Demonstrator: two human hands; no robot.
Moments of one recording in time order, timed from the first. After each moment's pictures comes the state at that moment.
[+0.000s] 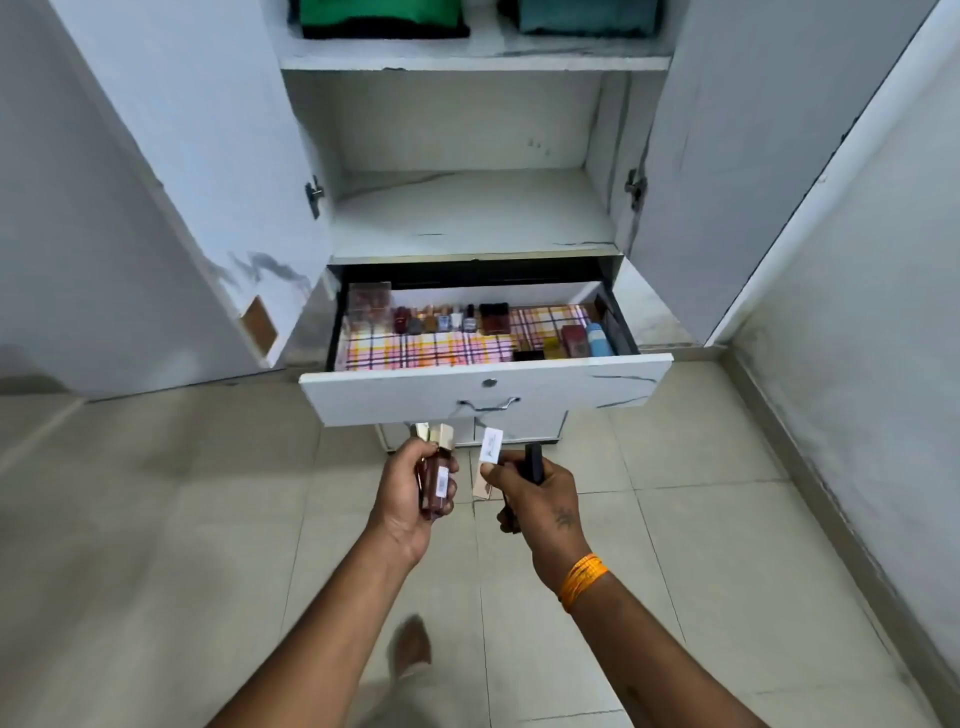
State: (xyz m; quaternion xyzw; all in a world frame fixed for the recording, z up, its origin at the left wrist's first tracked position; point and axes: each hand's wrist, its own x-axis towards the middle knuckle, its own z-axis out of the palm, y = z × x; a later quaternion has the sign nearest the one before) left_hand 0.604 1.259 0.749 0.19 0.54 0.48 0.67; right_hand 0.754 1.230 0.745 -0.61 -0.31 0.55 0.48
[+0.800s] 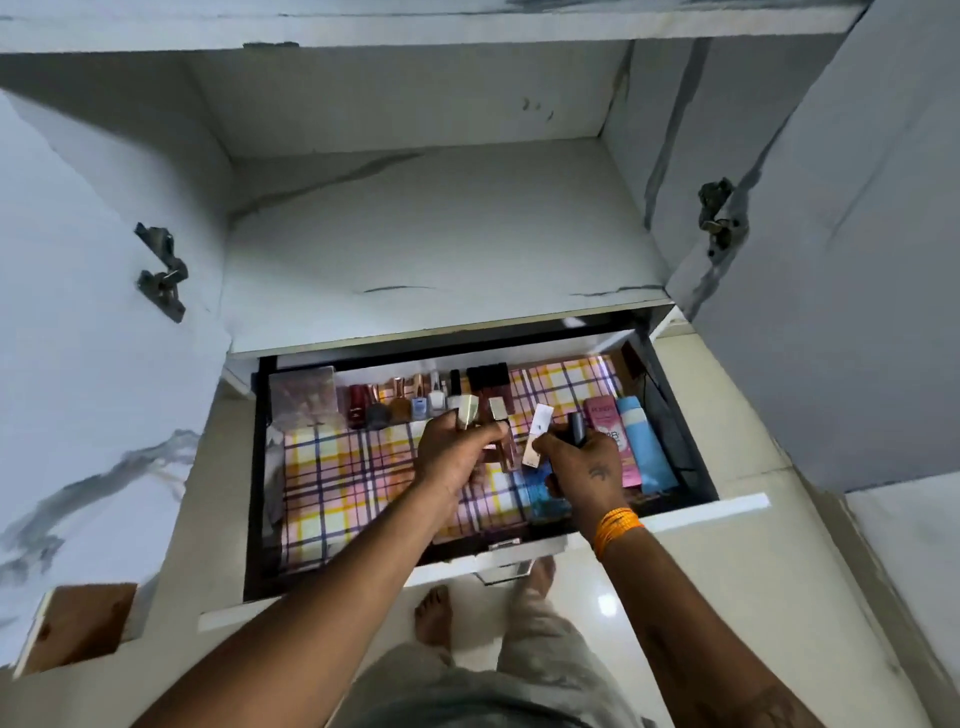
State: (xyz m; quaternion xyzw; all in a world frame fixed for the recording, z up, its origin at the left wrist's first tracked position) left_hand 0.656 1.631 0.671 0.33 0.63 0.32 0.63; right_hand 0.813 1.586 0.683 -0.75 -0.22 0.47 0.41
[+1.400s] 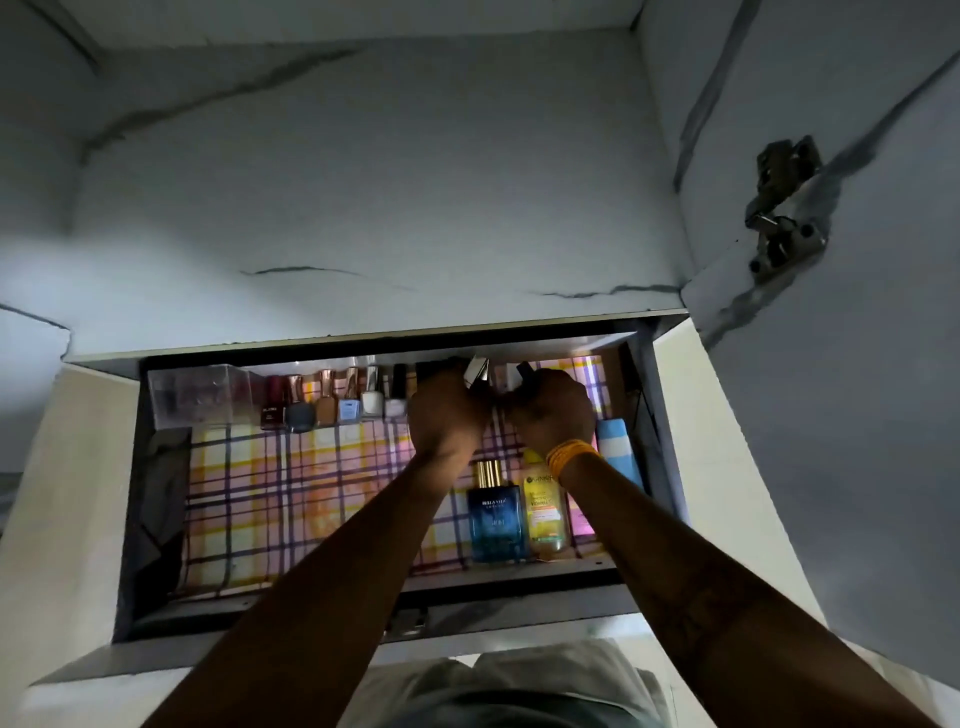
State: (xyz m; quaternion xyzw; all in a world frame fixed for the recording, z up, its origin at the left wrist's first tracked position) left_hand 0.768 1.737 0.588 0.58 0.75 0.18 0.26; right_hand 0.900 1.731 0.590 -0.79 -0.52 0.31 0.11
